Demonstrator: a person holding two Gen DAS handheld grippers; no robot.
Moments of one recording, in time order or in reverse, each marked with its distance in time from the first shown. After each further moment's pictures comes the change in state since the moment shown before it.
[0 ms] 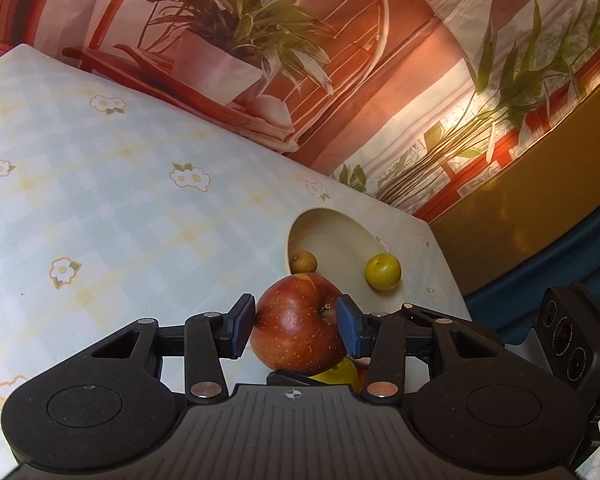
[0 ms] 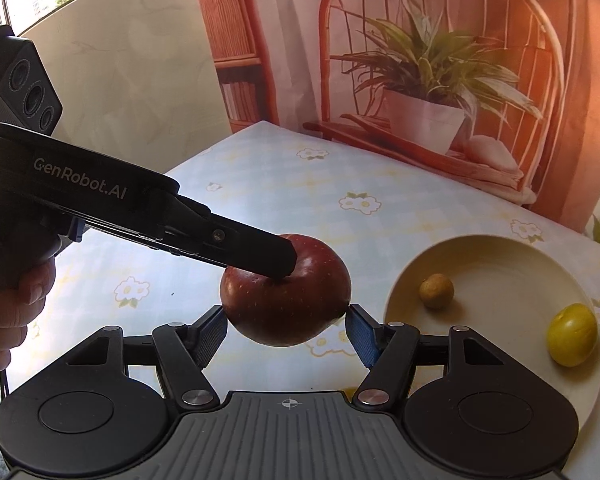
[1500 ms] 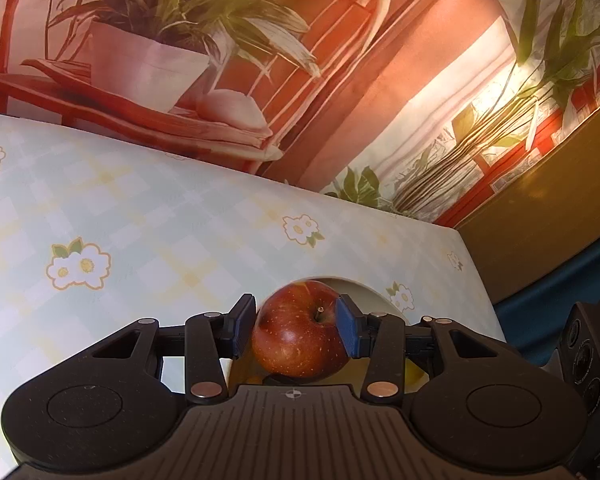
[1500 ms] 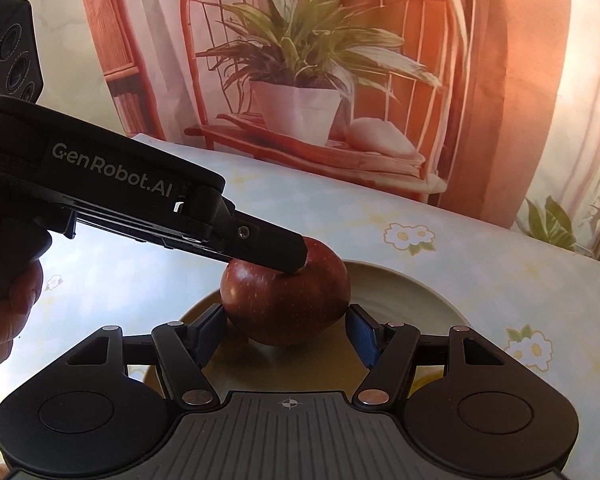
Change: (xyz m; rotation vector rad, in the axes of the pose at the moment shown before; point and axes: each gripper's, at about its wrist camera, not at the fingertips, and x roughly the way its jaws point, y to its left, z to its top) left arm 0.138 -0.032 0.071 0.067 0.066 0.078; right arm 0.042 -0.126 0.019 0.108 0.029 -0.143
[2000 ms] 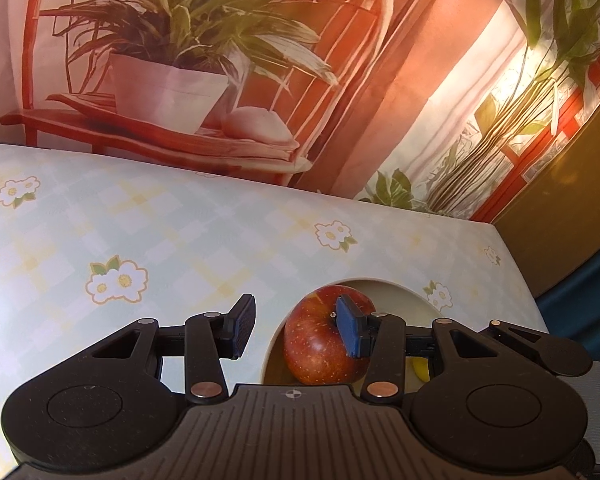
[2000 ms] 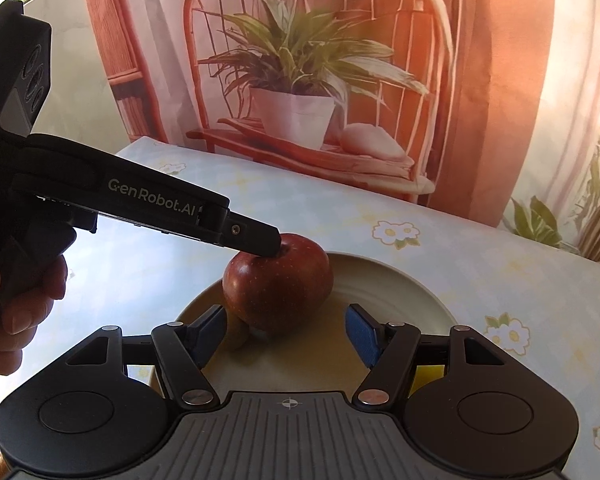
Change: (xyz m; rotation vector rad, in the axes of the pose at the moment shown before) left arm -0.007 -0.008 -0.004 0.082 -0.031 0.136; right arm -0.031 -0.005 -0.004 0.001 -0.009 -0.006
